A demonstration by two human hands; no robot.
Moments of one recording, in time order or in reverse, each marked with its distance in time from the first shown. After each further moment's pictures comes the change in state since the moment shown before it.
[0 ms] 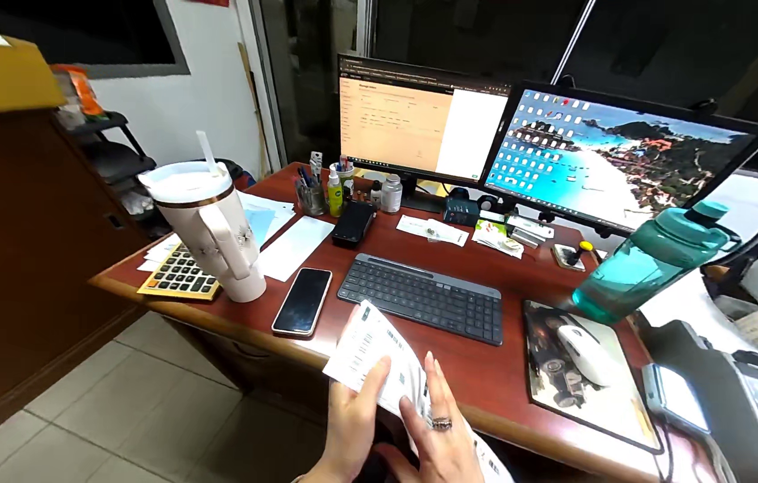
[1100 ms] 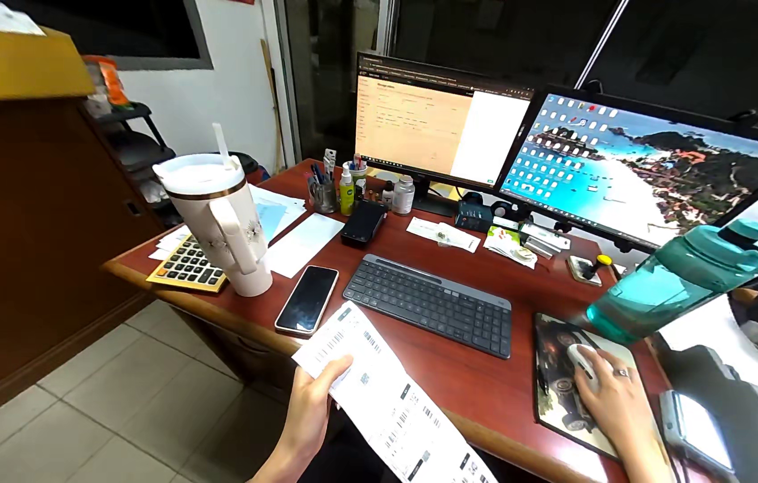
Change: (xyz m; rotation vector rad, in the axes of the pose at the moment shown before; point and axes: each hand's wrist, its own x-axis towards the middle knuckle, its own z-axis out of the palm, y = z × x) left_hand 0.026 -0.008 -0.045 -0.014 0.118 -0.160; right_hand -0.044 0.294 -0.129 -0.592 0.043 0.371
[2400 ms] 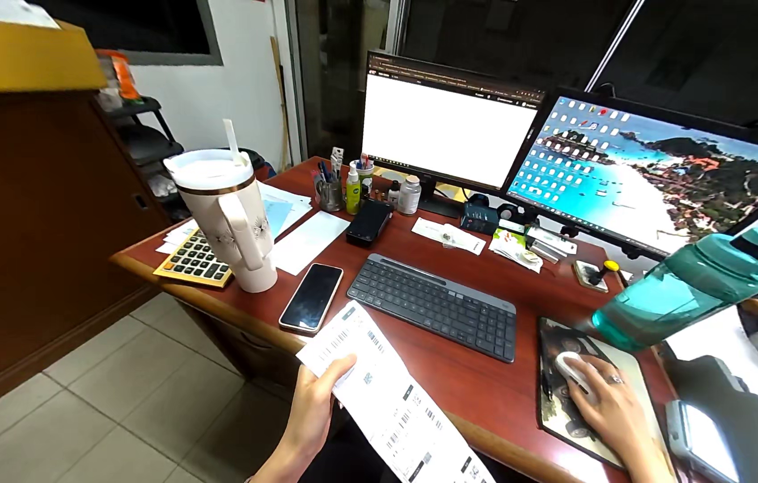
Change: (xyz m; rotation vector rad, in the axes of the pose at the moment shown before) left_hand 0.000 0.000 -0.001 0.001 0.013 -0.015; right_hand 0.002 -0.002 0.000 0.117 -0.036 -0.221
